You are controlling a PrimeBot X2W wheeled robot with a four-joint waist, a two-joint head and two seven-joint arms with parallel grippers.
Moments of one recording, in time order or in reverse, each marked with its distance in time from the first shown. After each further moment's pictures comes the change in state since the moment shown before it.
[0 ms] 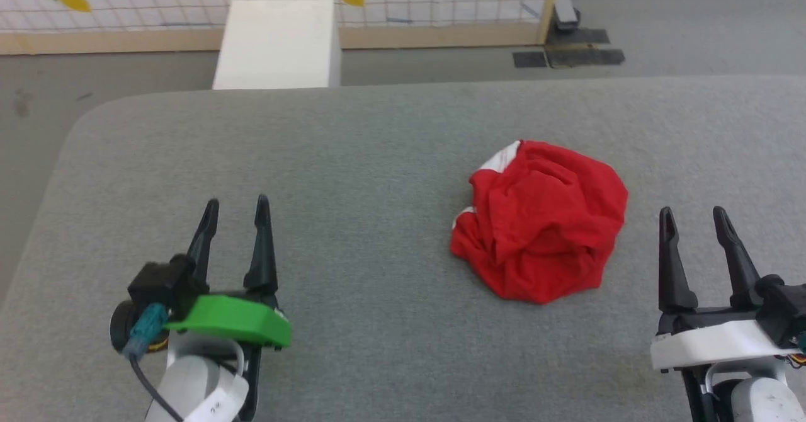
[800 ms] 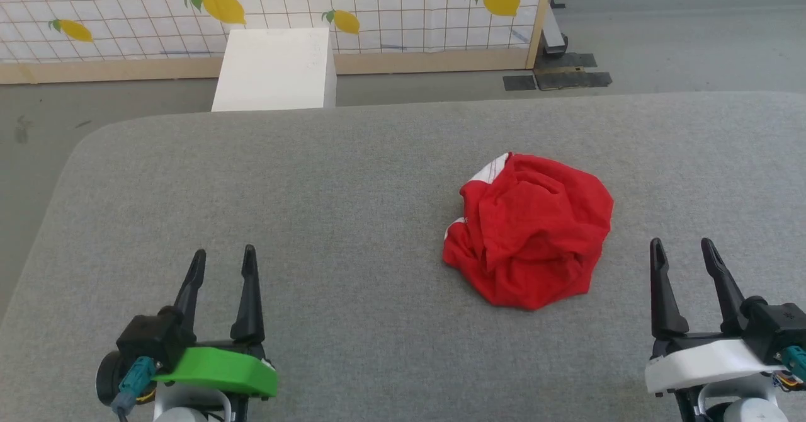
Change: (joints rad) left arm 0.154 -0.044 0.102 -0.063 0.081 -0.073 0.000; right arm 0.038 0.000 0.002 0.068 -0.005 0.000 0.001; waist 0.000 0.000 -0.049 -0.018
